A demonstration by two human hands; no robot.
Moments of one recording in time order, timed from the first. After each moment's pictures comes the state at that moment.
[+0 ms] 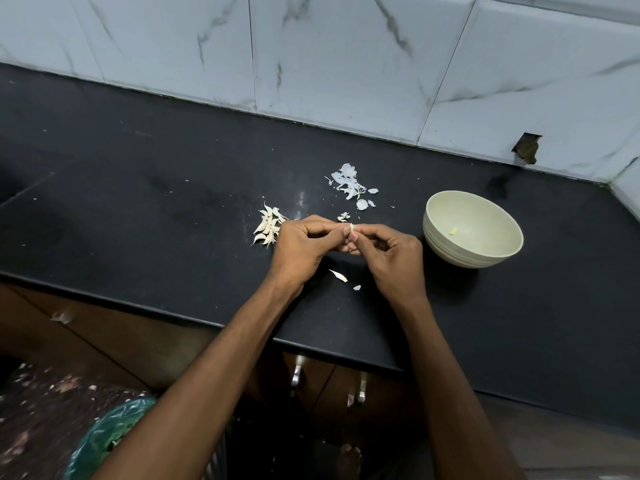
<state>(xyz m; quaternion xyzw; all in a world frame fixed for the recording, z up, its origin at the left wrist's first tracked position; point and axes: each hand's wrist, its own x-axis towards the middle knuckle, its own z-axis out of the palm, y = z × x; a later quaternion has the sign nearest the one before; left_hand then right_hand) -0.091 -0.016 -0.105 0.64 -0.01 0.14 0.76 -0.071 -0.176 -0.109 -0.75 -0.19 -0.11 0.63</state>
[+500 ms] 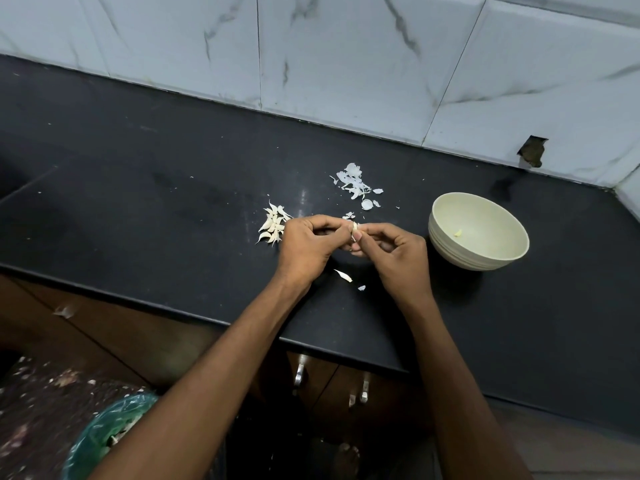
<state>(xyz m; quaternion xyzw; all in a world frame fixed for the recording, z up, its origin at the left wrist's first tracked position) -0.093 -0.020 -0.100 0.64 0.03 0.14 0.75 -0.075 -0.174 -0.103 -0.72 -0.17 -0.07 0.67</state>
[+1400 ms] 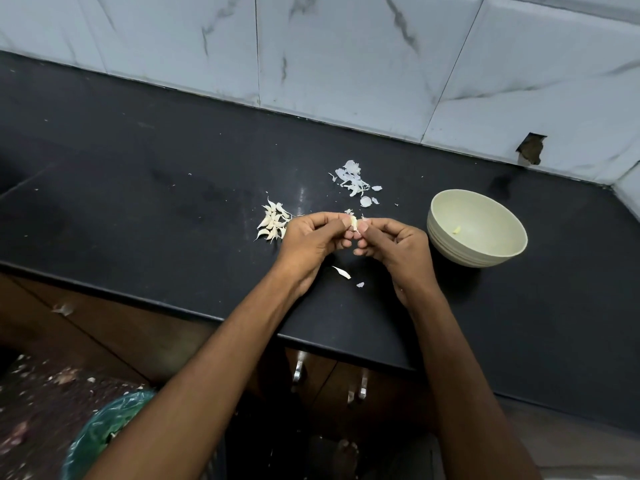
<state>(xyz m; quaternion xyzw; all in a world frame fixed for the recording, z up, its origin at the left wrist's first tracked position) -0.090 -0.022 -0.099 0.53 0.03 0.05 0.85 -0.069 -0.180 -0.097 -0.66 -0.11 0.03 0.74</state>
